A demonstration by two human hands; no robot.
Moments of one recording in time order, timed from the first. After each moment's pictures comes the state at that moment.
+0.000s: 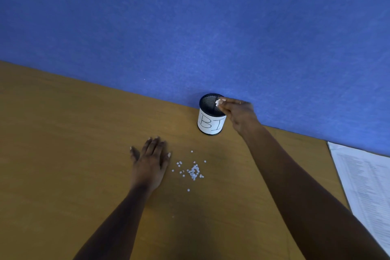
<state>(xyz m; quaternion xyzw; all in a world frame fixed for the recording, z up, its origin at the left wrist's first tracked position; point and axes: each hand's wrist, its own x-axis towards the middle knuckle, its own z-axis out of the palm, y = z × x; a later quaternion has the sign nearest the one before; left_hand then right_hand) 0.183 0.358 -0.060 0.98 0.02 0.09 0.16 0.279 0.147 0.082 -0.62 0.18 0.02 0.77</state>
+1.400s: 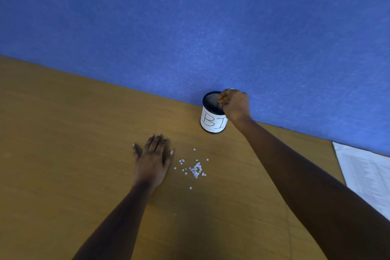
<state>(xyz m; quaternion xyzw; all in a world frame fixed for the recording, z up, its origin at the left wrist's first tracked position) 0.185 0.358 -0.063 0.98 0.02 0.11 0.16 0.302 0.151 0.064 -0.93 0.00 -0.08 0.35</state>
